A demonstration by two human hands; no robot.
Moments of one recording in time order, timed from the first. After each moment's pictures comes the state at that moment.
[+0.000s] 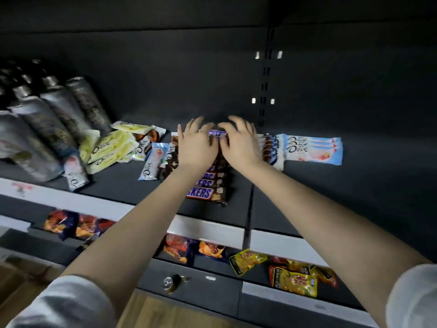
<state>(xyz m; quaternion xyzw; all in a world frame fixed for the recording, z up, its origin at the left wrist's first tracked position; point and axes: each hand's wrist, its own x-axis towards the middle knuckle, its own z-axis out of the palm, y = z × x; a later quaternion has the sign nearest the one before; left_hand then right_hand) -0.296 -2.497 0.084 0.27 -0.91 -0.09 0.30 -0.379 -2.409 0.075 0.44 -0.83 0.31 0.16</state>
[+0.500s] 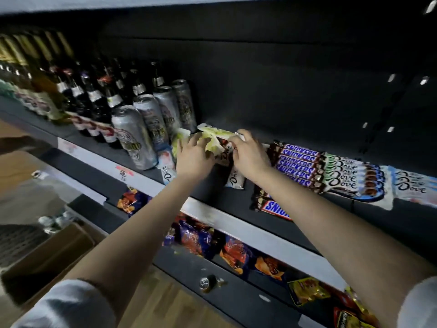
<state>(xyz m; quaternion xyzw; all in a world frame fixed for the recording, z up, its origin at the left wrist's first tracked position) -0.149 -2.645 0.085 0.41 -0.87 -0.06 0.25 -0.276 -2.563 0.085 0.55 -0.79 0.25 0.06</state>
